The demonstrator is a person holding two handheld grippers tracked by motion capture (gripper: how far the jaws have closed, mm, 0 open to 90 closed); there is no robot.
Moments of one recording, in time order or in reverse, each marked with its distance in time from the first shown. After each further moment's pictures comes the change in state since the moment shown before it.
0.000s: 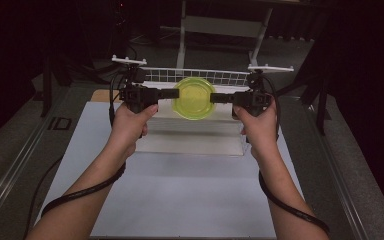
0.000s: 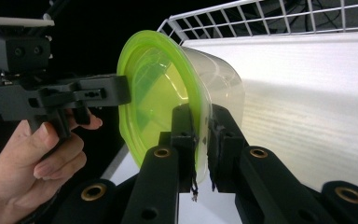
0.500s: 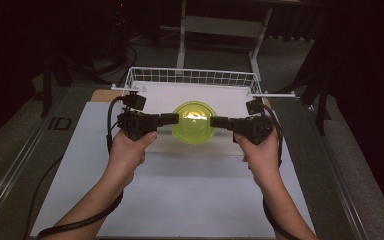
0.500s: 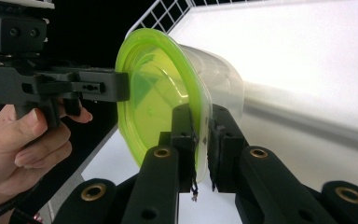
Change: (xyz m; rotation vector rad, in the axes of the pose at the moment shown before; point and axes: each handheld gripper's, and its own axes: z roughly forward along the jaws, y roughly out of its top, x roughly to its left) left arm -0.020 -0.054 -0.014 0.013 0.016 0.004; right arm 0.015 -0.055 -0.012 0.009 -0.033 -0.109
